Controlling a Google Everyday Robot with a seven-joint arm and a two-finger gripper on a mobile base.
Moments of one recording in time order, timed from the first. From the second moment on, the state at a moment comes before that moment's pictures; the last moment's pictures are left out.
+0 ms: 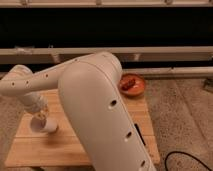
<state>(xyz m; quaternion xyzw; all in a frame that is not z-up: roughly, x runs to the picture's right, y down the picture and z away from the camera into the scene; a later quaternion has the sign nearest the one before) -0.315 0.132 0.732 -0.30 0.15 0.34 0.88</state>
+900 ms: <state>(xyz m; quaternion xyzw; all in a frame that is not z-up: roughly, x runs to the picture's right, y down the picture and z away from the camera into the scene) -0.308 0.118 0.719 -0.29 0.14 0.33 0.88</state>
